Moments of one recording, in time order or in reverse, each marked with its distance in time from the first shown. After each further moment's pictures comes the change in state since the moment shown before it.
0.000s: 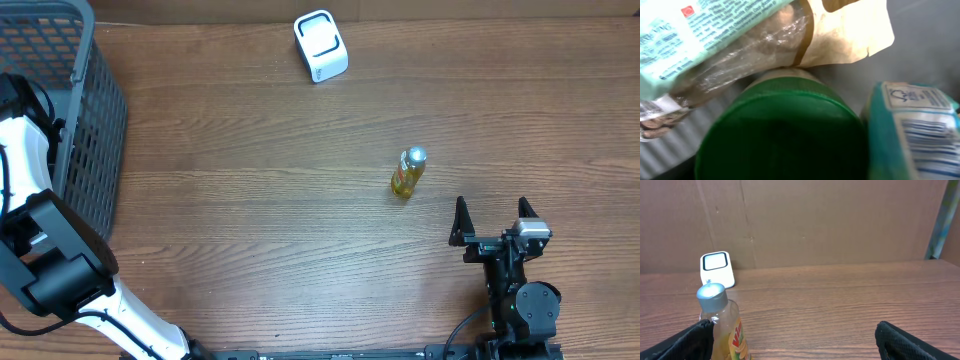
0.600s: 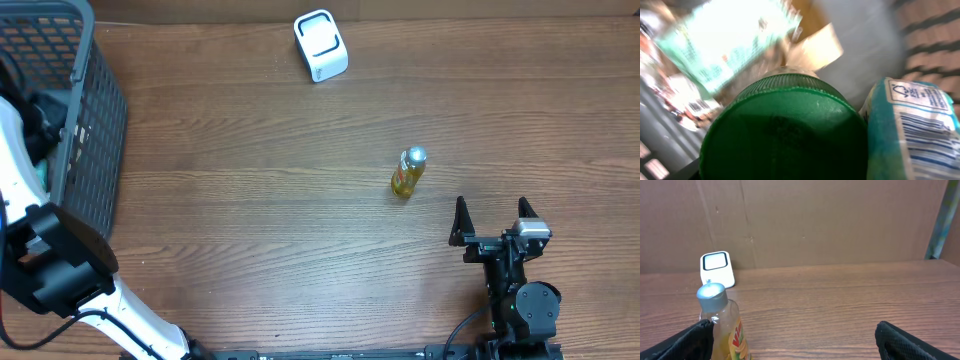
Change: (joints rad) left arm 0.000 0.008 0.332 -0.272 0.001 0.102; right arm 0.000 0.000 0.000 0.000 -0.001 0.000
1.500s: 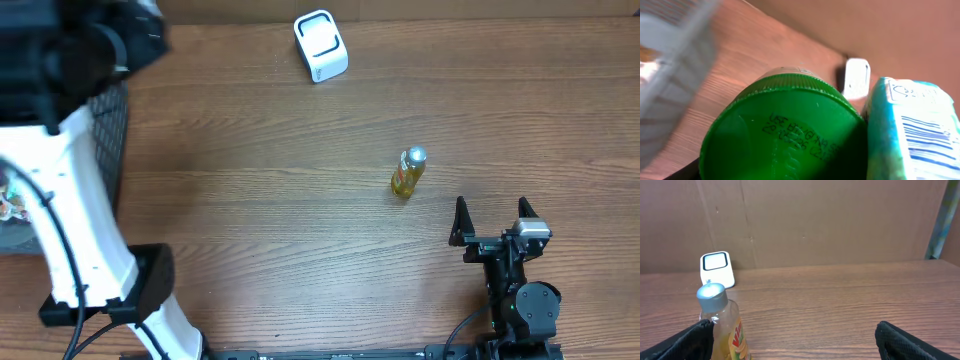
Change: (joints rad) left arm -0.544 -0.119 0.781 -0.483 0.066 0.007; right arm 0.000 0.000 0.000 0.000 0.001 0.000
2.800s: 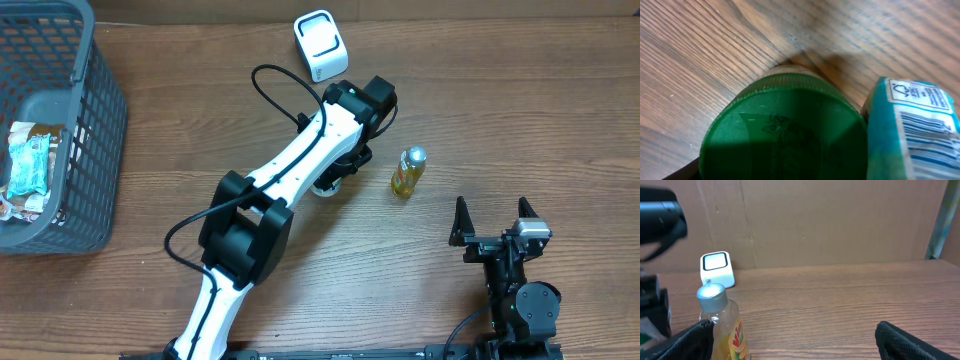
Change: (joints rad) left arm -0.654 0.352 -0.795 0.366 -0.167 -0.840; right arm 0.000 0.000 0.000 0.000 0.000 0.000
